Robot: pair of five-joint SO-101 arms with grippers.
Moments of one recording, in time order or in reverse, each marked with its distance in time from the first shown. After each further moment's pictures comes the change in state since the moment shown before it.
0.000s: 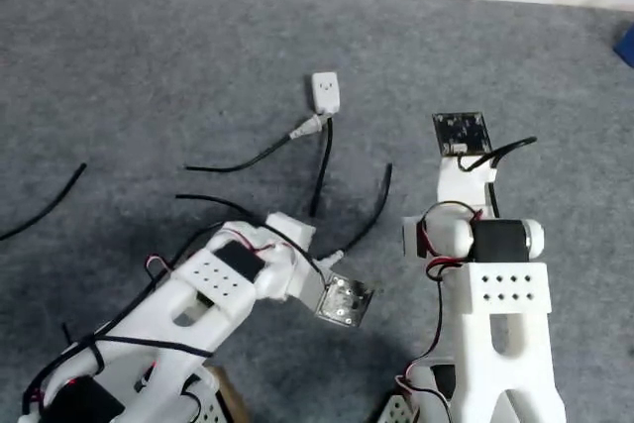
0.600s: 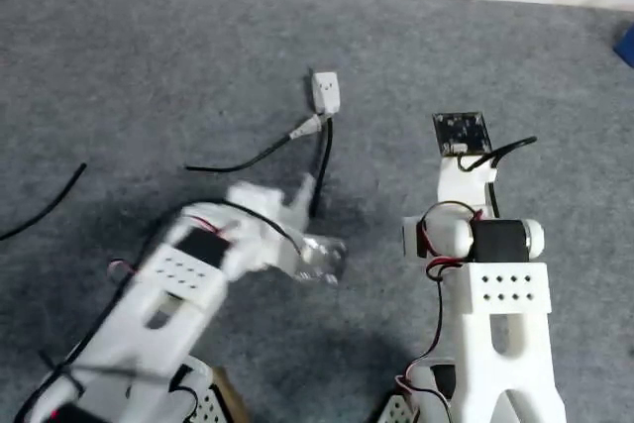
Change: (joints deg) left arm -13.7 -9.3 -3.9 4.7 0.0; right arm 0.0 0.0 0.0 0.0 0.0
